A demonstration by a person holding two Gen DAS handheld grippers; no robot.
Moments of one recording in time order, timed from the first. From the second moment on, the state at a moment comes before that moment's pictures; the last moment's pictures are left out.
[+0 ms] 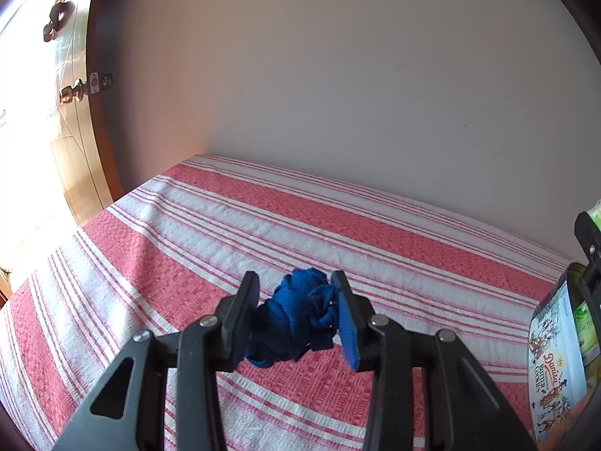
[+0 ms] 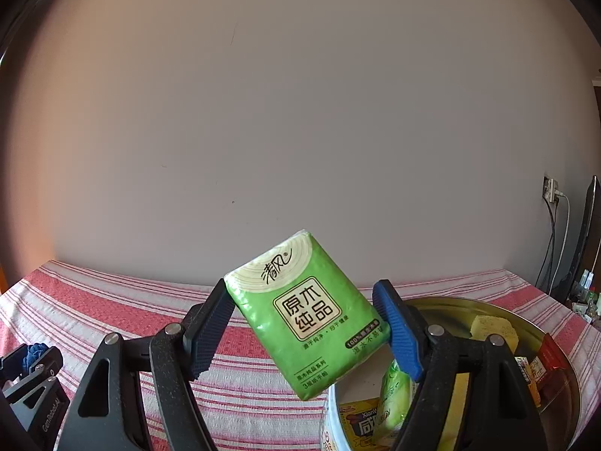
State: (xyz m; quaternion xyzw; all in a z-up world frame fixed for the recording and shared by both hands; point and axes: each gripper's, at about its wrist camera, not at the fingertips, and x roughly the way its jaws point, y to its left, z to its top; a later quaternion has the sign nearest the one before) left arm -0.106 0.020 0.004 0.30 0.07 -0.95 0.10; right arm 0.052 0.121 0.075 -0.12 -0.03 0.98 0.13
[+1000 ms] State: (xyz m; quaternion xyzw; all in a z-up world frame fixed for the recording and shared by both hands) left arm -0.024 0.133 0.058 0.17 0.04 -0.98 -0.02; right arm 0.166 0.161 0.145 -0.09 0.00 0.99 0.13
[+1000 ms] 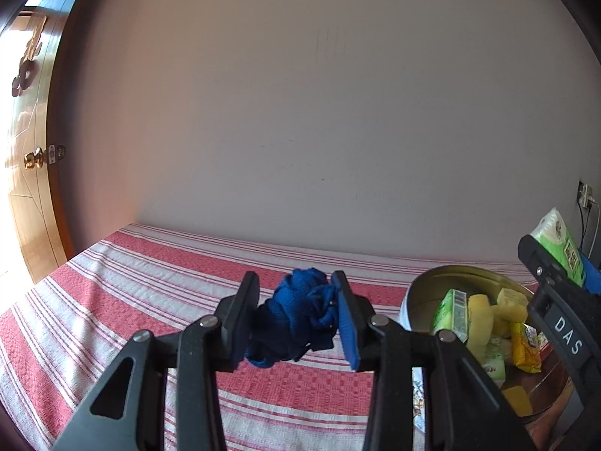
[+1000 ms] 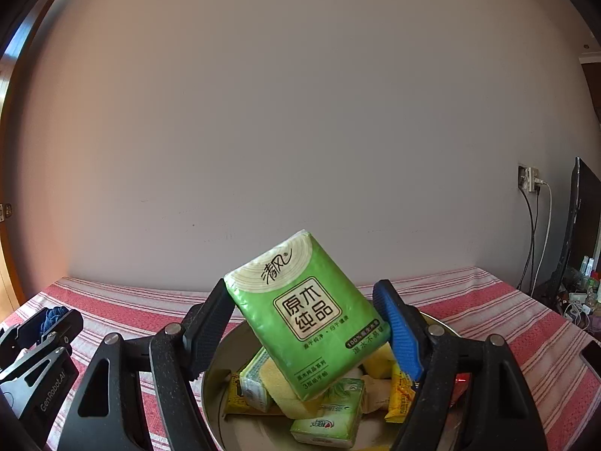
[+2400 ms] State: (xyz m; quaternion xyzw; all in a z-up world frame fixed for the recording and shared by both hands) left arm -0.060 0.265 0.043 0.21 0.02 -0.96 -0.19; right arm 0.126 0.295 0.125 -0.14 -0.05 0.97 0.18
